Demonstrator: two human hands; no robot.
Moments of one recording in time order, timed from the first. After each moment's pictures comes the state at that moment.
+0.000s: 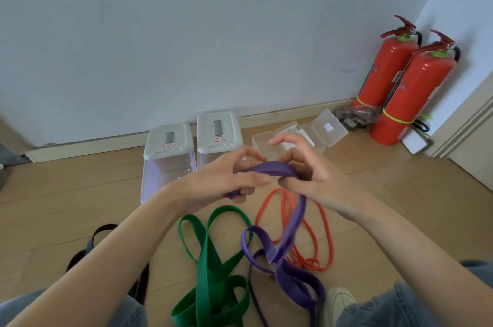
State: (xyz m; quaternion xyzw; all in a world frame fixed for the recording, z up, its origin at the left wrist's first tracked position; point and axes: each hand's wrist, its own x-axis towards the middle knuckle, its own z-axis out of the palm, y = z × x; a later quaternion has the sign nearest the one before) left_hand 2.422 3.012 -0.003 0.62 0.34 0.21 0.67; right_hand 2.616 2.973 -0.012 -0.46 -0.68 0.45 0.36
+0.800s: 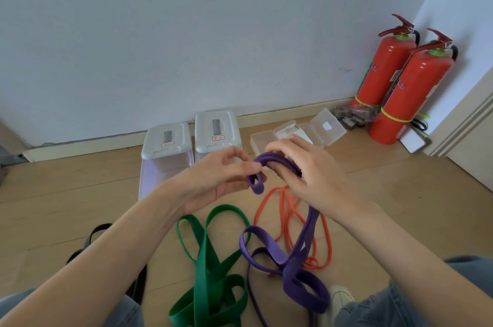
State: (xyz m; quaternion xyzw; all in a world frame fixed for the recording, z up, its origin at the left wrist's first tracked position) left_hand 2.421 3.017 -0.017 0.48 0.37 0.28 0.74; right_hand 2.605 2.975 -0.017 -0.51 -0.80 0.06 0.32
